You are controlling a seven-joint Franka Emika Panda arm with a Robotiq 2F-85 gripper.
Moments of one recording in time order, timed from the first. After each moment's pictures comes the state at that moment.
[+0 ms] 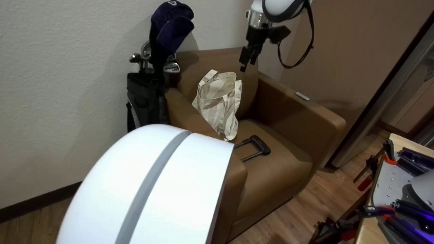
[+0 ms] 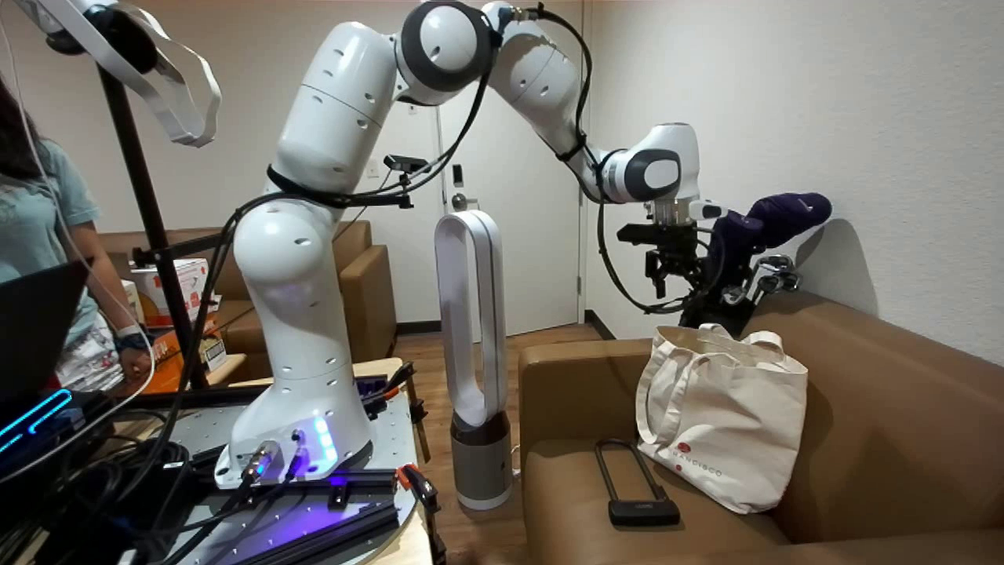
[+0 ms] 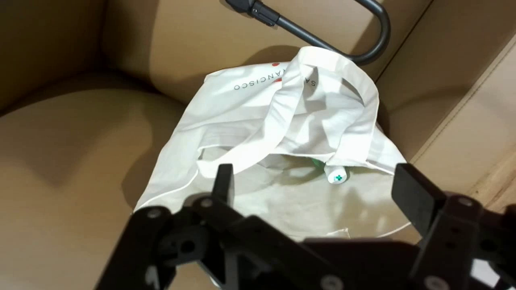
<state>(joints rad) 0.08 0.50 -0.04 -1.73 -0.07 2.34 -0.09</state>
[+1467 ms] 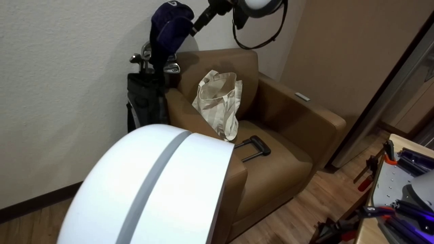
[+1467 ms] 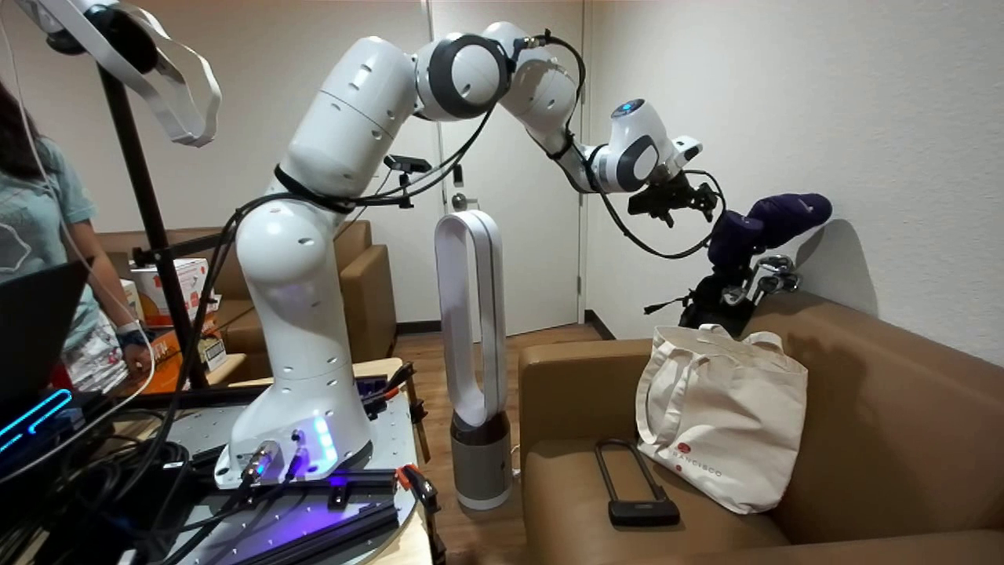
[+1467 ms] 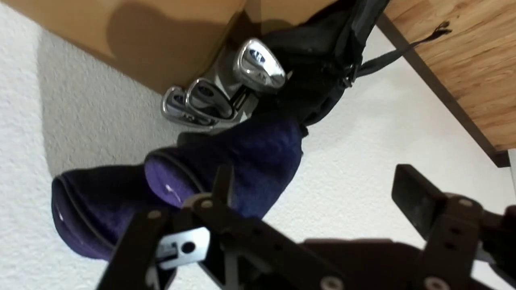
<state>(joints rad) 0.11 0.62 0.11 -1.52 -0.14 2.90 -0.26</state>
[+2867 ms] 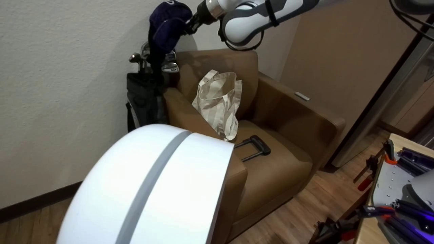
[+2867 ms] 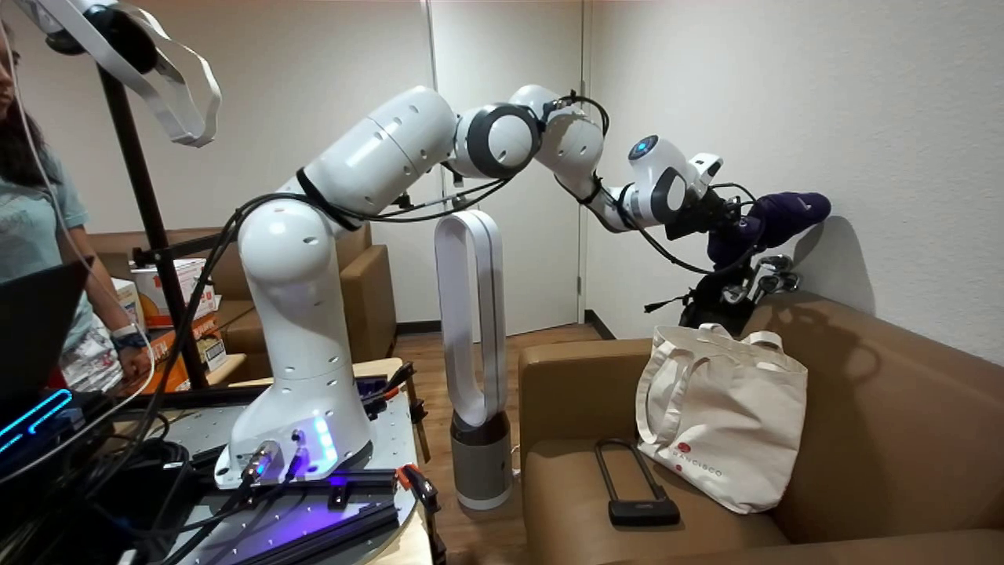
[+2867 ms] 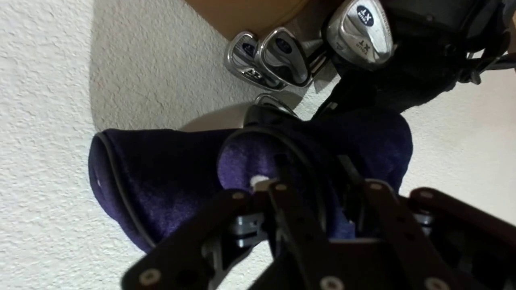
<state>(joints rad) 0.15 0.94 -0.02 -1.15 -0.27 3.06 -0.26</state>
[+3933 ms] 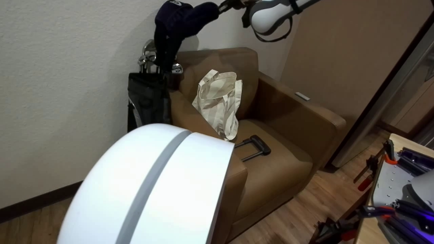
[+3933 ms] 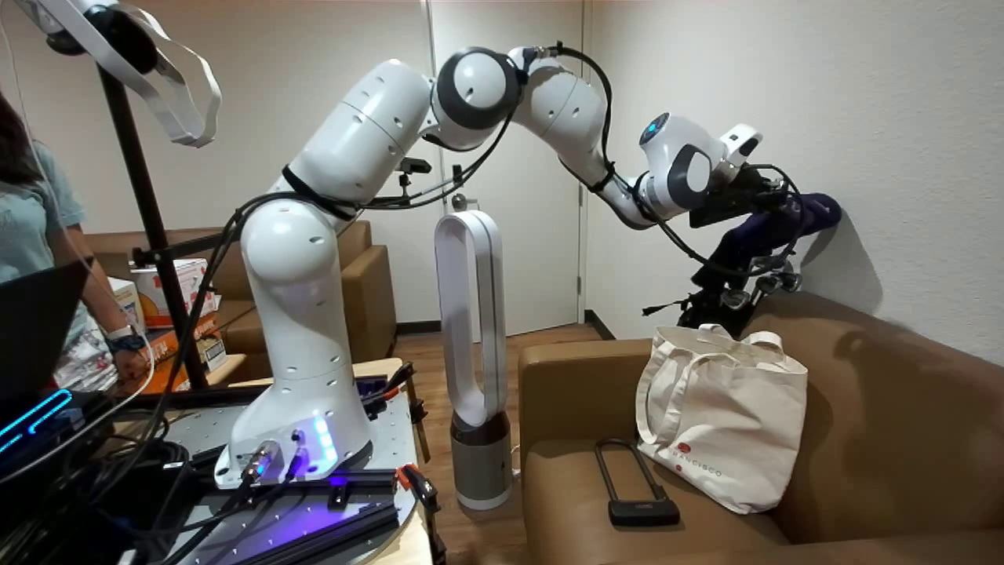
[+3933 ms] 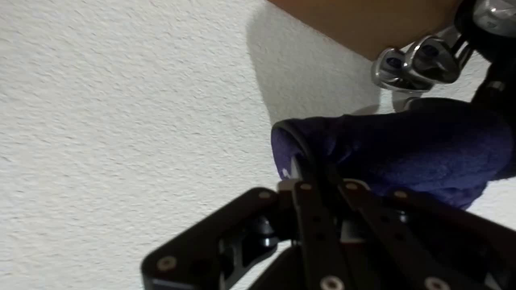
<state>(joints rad) 0.21 0.75 -0.31 -1.43 -0.22 3.23 0.05</state>
